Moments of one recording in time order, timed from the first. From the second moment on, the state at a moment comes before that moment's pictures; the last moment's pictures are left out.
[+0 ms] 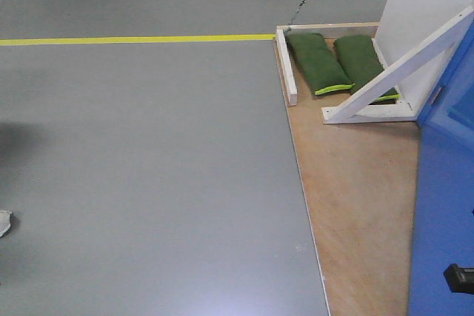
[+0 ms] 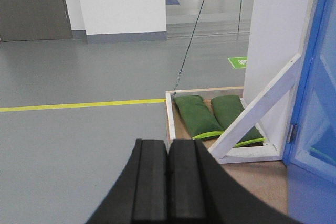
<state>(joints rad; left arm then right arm) 0.10 -0.01 0.03 0.00 0.37 0.03 0.00 -0.01 0.03 -0.01 0.23 0.02</state>
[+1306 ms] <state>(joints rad) 0.10 -0.01 0.03 0.00 0.37 0.03 -0.38 0.55 -0.70 0.33 0.22 0.02</state>
